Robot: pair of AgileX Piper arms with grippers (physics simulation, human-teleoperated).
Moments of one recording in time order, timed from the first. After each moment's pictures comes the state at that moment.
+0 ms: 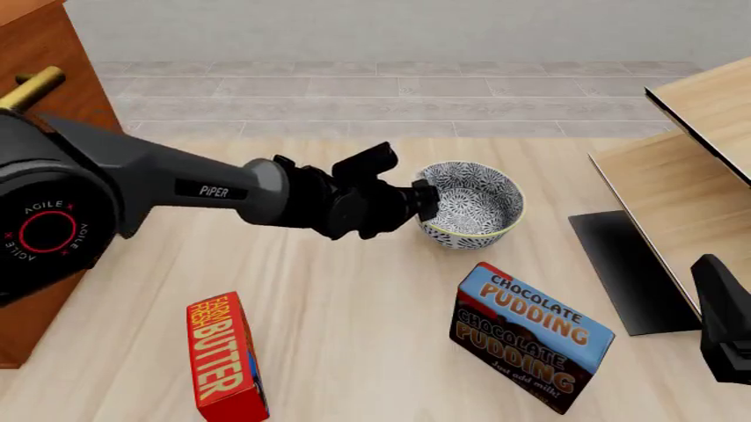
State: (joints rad) left arm -0.69 2.12 -1.33 -0.04 -0.74; right arm 0.00 0.02 0.00 -0.02 0.00
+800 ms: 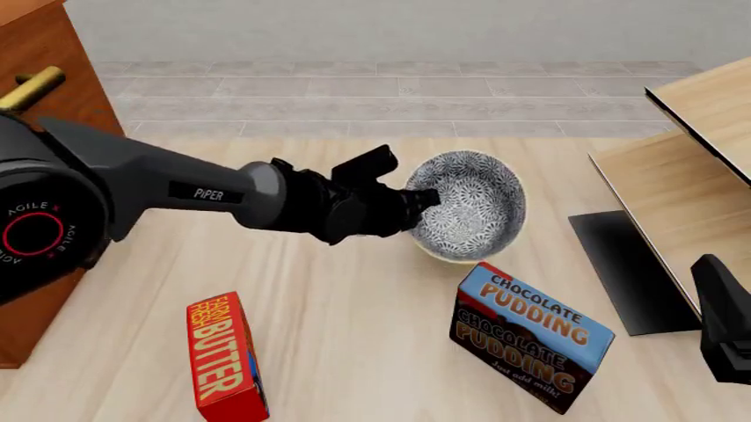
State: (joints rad) left arm -0.70 2.10 -1.30 -0.06 -0.77; right arm 0.00 0.02 0.00 -0.02 0.00
